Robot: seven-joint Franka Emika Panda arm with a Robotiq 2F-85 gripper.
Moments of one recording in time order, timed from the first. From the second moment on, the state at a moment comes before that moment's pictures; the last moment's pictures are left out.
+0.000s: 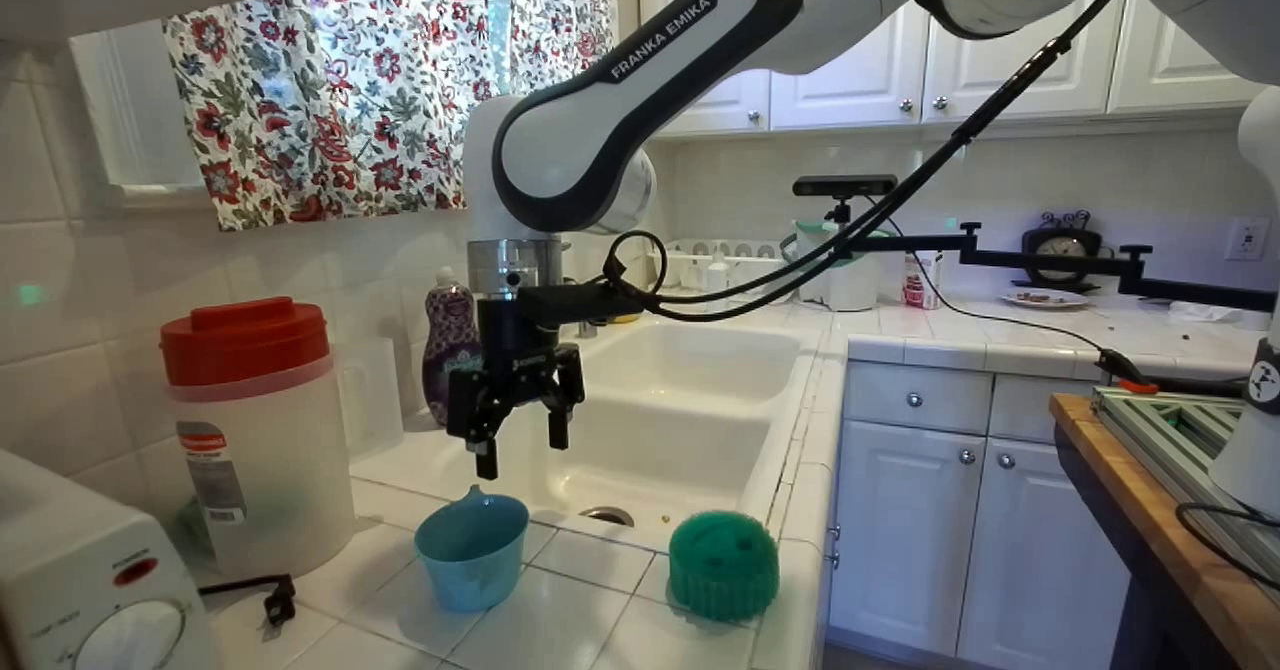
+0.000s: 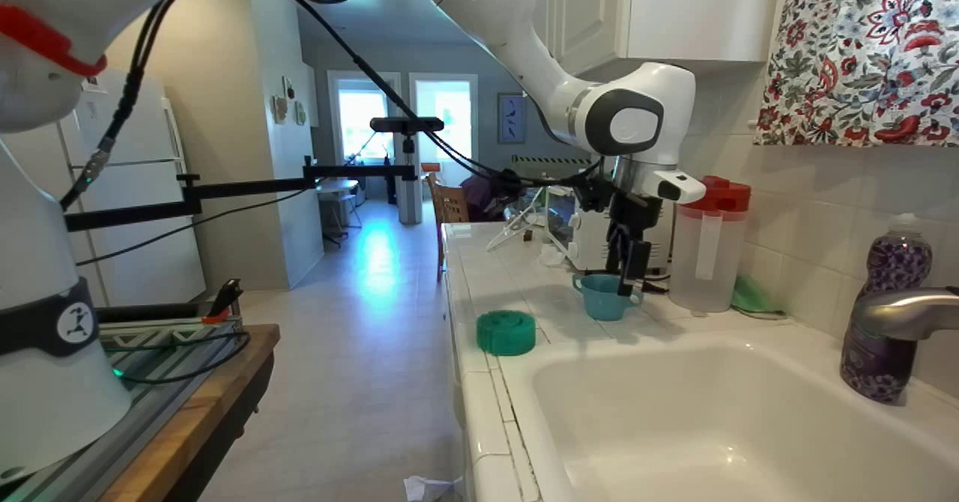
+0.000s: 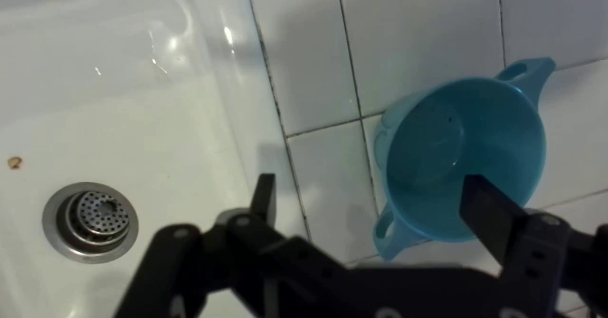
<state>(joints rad) 0.19 0.87 0.04 -1.35 0.14 2.21 0.36</state>
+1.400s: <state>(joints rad) 0.20 1.10 0.04 -1.02 0.12 1.95 0.36</state>
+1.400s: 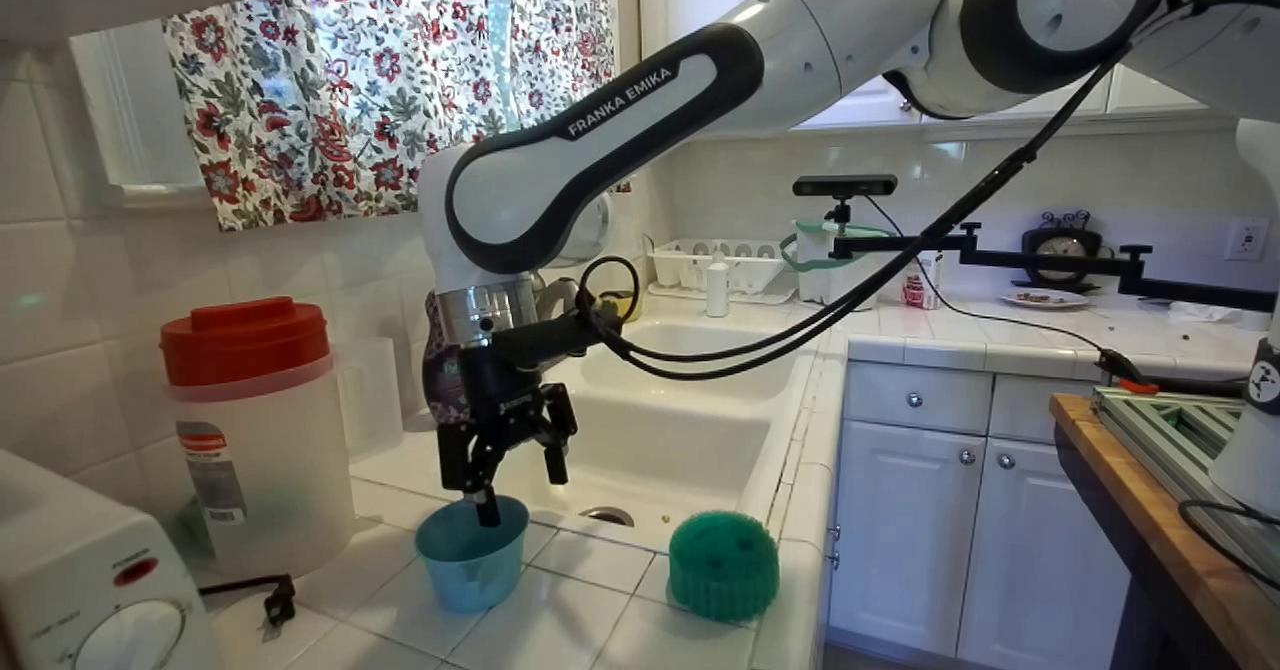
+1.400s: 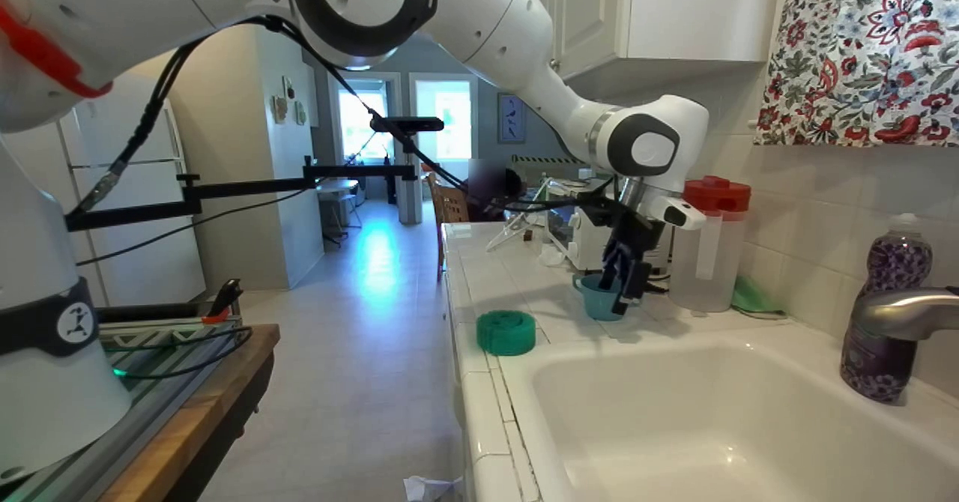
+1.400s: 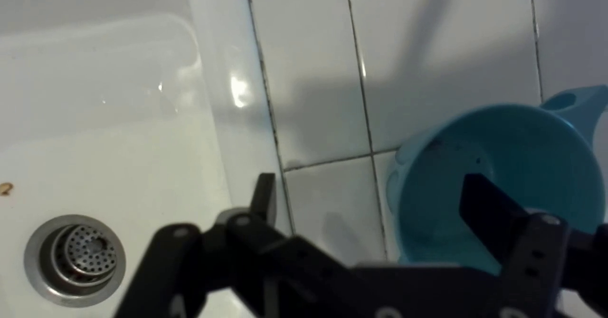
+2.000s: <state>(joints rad) 0.21 1.12 0.04 -0.98 0.11 1.94 0.36</state>
